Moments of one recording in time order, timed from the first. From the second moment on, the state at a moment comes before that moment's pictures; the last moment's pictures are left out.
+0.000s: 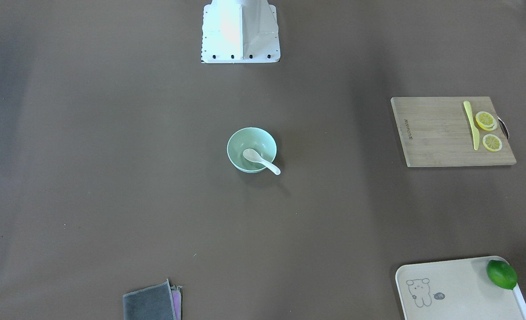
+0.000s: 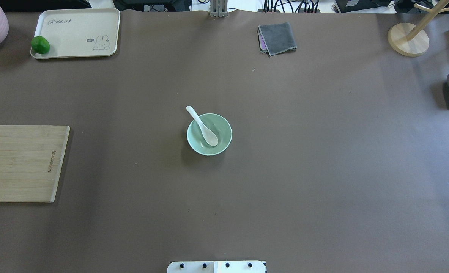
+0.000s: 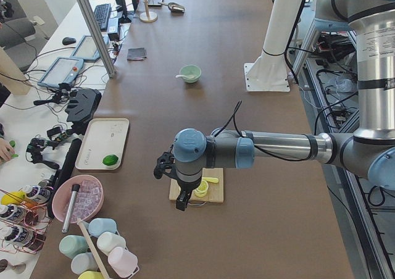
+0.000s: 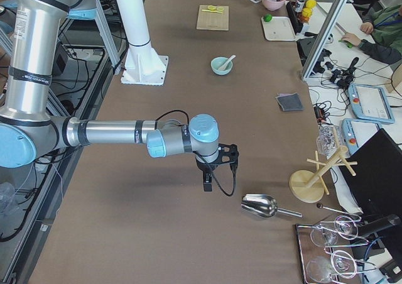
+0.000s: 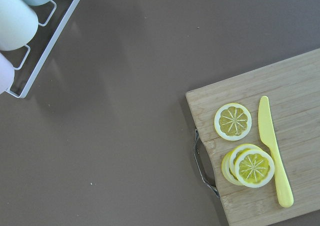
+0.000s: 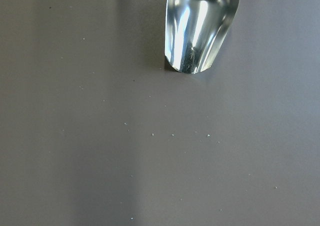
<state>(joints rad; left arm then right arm) -1.66 -1.40 -1.78 -1.52 -2.33 0.38 1.48 -1.80 1.83 -1.39 2.30 0.19</state>
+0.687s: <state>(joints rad) -1.66 -1.38 -1.77 -1.52 -2.33 0.39 1.49 -1.85 1.84 -1.39 2.33 0.19</state>
